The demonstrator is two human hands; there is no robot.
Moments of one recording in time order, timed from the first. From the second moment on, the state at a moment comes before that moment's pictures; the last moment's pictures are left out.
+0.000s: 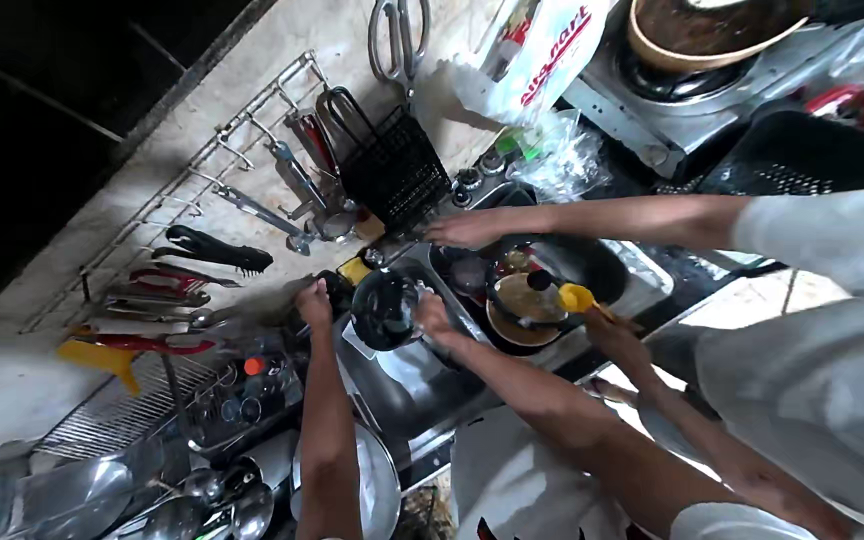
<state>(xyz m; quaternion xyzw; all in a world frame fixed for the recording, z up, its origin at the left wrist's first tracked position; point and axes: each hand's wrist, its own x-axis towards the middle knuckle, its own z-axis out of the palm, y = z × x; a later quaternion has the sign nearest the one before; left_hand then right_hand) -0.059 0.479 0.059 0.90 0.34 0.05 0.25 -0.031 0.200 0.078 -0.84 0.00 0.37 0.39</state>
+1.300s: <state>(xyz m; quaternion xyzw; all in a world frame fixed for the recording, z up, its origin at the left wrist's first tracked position) -0.132 0.403 0.042 0.91 0.29 0.00 0.28 -0.121 0.142 0.053 -0.78 0.02 0.46 0.42</state>
